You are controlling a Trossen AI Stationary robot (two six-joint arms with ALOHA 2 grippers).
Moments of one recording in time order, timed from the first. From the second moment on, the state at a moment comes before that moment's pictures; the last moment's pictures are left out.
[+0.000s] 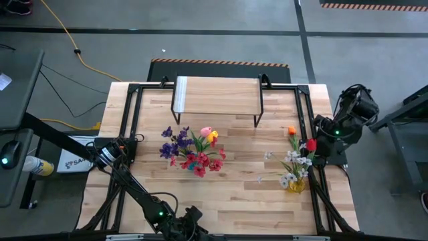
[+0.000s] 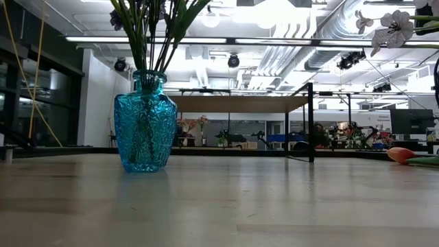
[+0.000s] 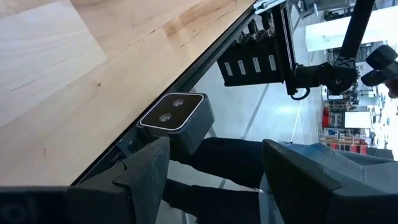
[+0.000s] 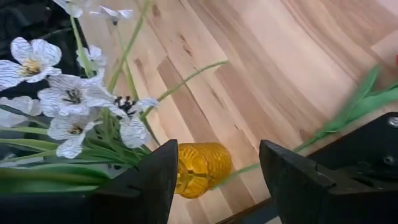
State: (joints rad) left arm -0.85 2.04 1.35 0.10 -0.49 -1.65; right arm 0.95 0.27 0.84 -1.49 0.34 1.59
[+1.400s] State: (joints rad) left arm -0.85 2.04 1.35 0.11 -0.46 -1.65; right arm 0.31 0.39 0.86 -1.57 0.65 1.11
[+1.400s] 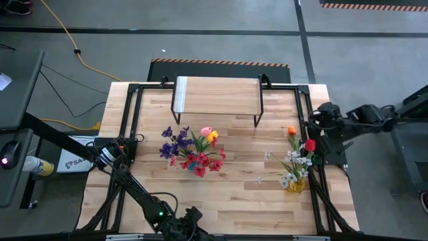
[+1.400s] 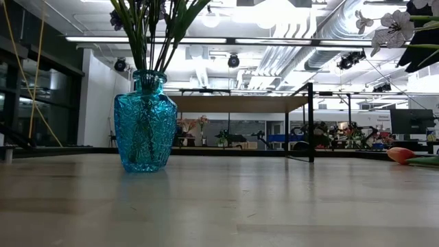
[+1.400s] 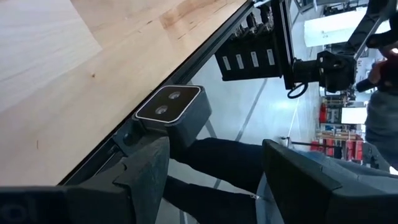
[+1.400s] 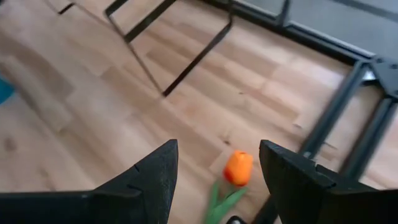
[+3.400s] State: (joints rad) left arm -0.79 2.05 1.58 0.16 -0.59 -1.58; right arm 0.06 0.39 1.49 -1.55 0.97 0.68
